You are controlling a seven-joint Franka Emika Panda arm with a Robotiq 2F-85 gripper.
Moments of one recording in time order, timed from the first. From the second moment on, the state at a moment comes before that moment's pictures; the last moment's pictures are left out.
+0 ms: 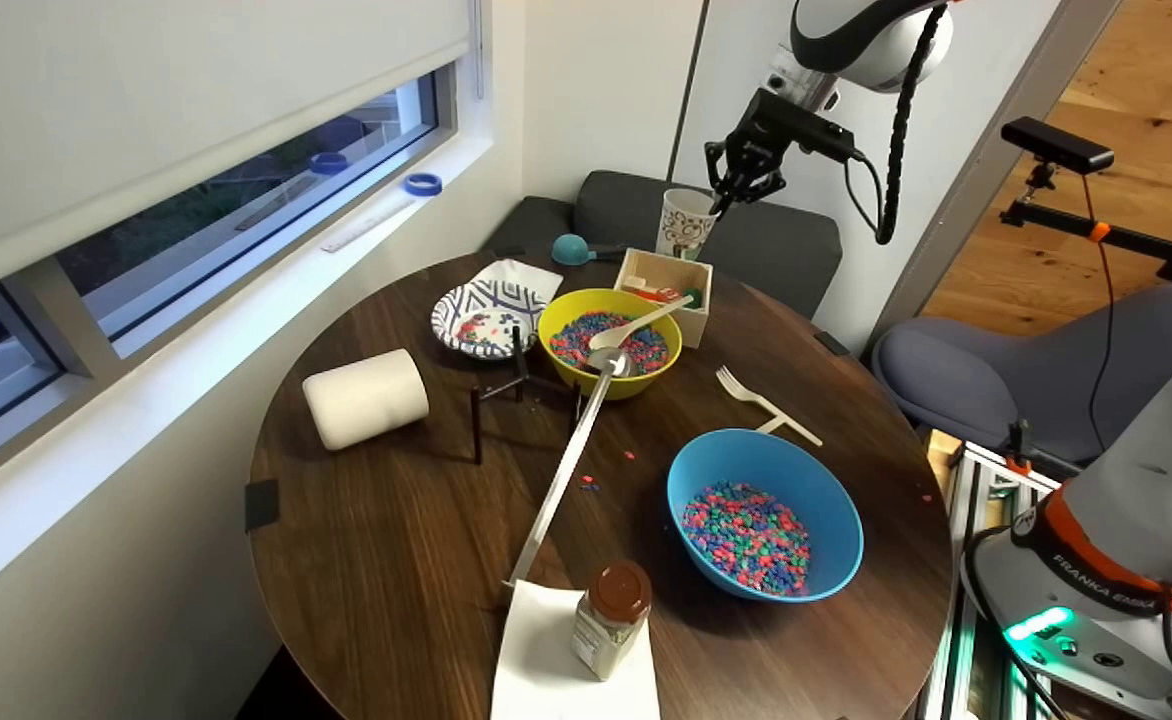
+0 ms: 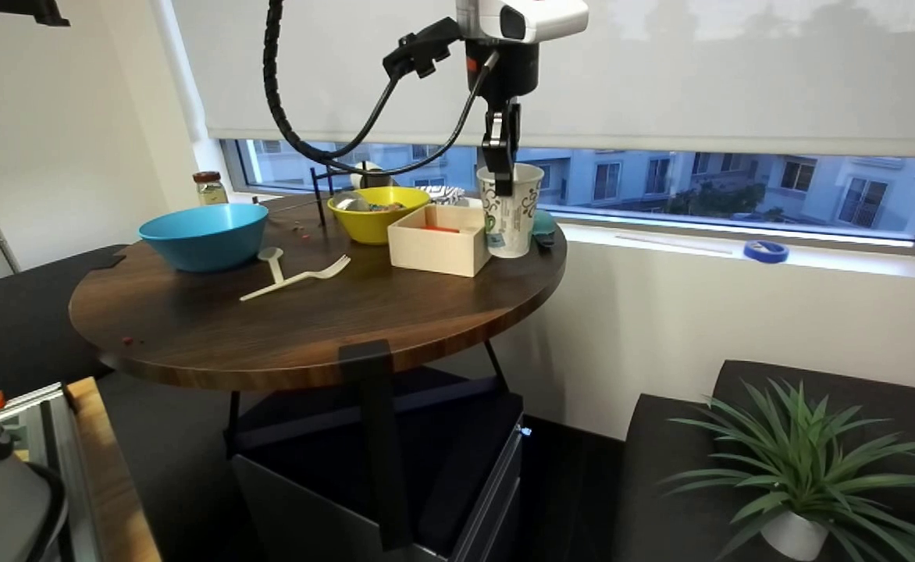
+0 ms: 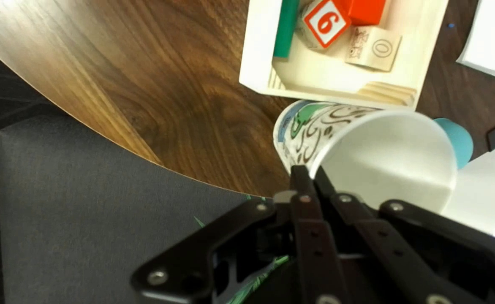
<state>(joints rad) -0.18 -0.03 -0.16 -2.19 0.27 2.32 0.51</state>
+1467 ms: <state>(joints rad) -0.19 0.00 -0.17 -2.18 0.22 2.37 0.50</state>
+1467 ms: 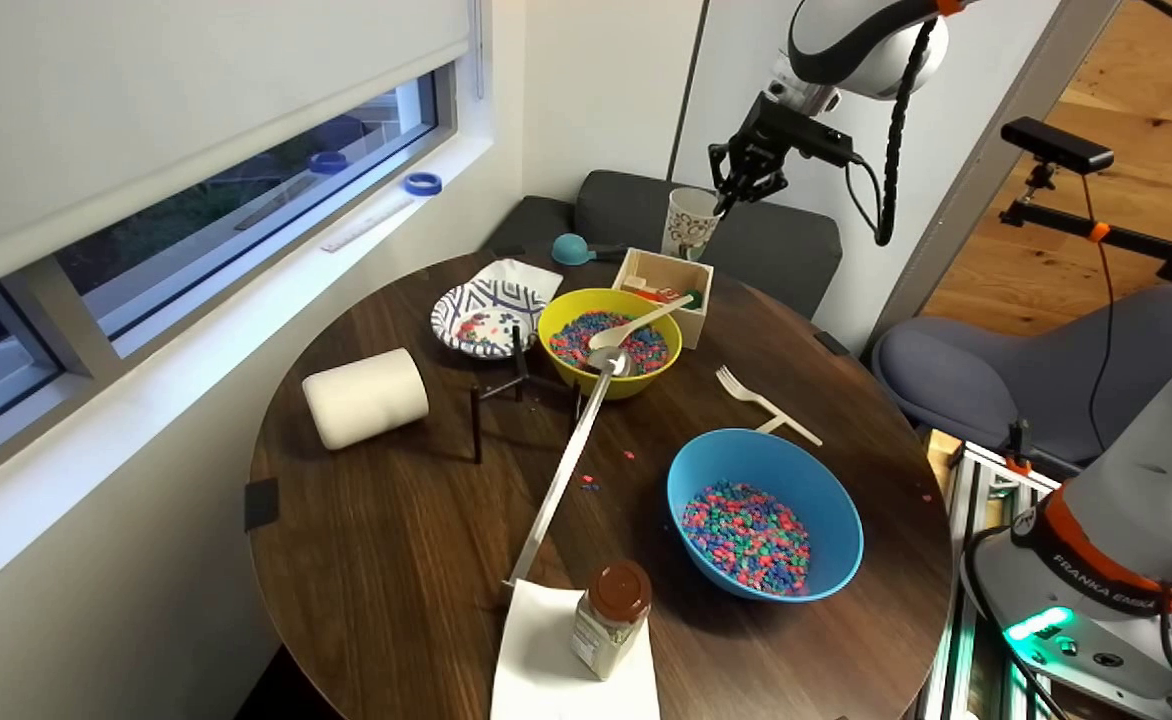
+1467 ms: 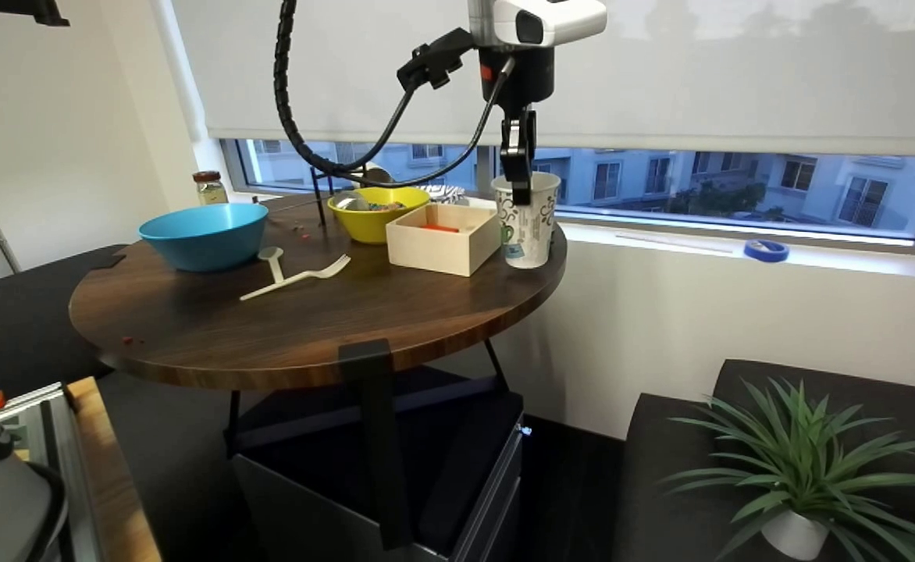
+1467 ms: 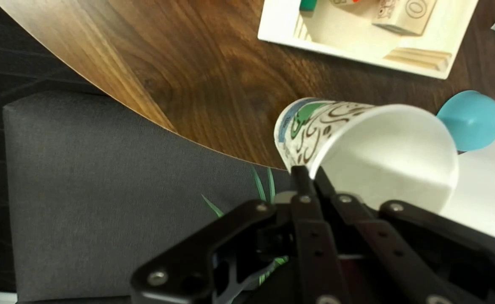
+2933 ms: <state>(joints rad) -0.03 -0.43 0.03 -2.17 0.08 1.88 0.19</state>
